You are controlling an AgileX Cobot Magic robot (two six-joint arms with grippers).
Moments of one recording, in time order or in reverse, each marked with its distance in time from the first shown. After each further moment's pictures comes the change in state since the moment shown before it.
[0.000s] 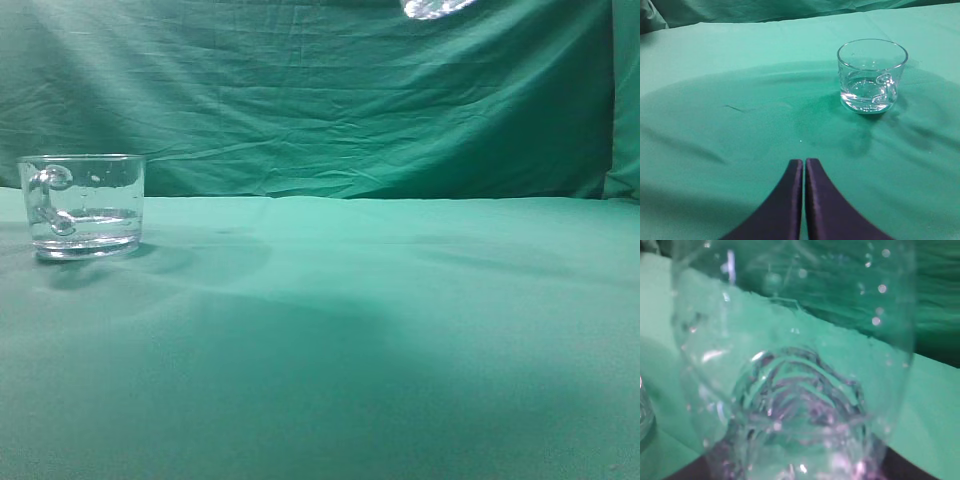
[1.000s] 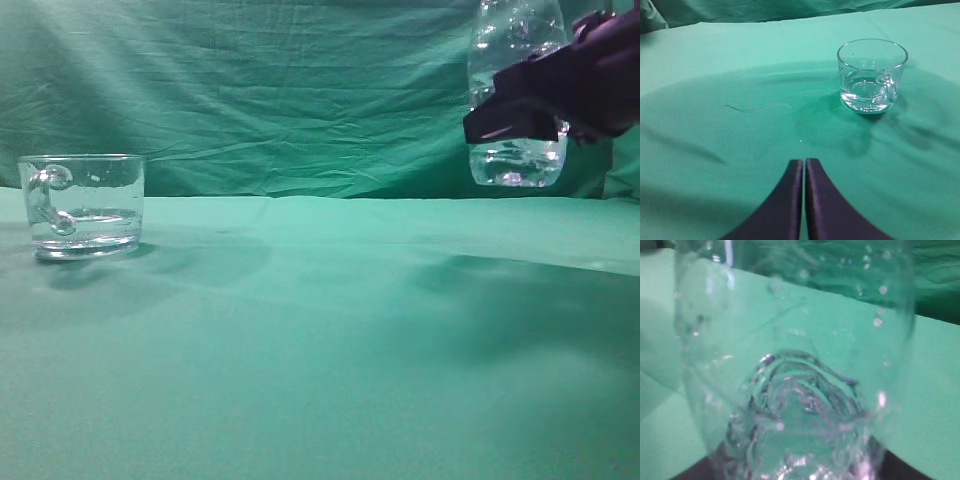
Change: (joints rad) left arm 0.000 0.000 0.000 0.000 0.000 0.000; right arm -0.299 0.356 0.428 -0.062 -0.985 -0.197
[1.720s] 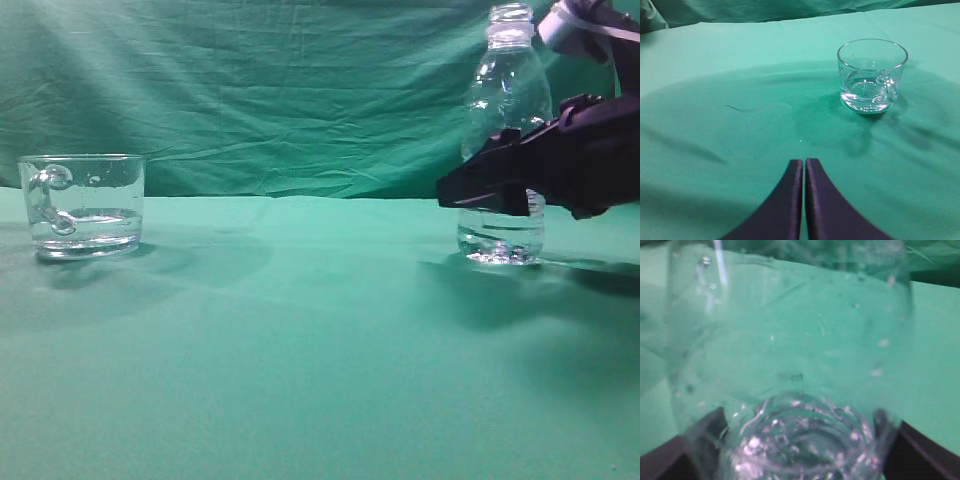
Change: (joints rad) left arm 0.000 0.000 0.000 0.000 0.000 0.000; right arm 0.000 0.185 0.000 -0.006 -0.164 -0.020
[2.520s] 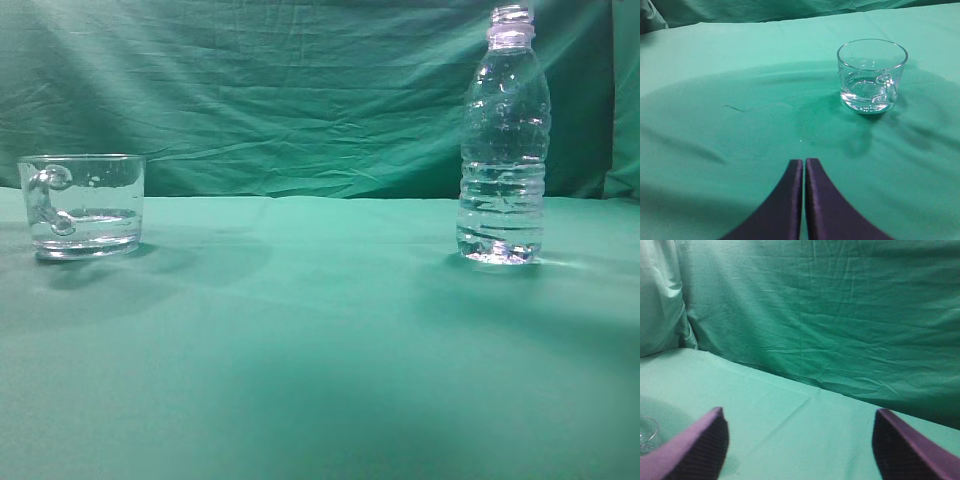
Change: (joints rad) left arm 0.000 0.000 0.000 0.000 0.000 0.000; right arm 0.000 -0.489 -0.006 -0.023 0.192 0.206
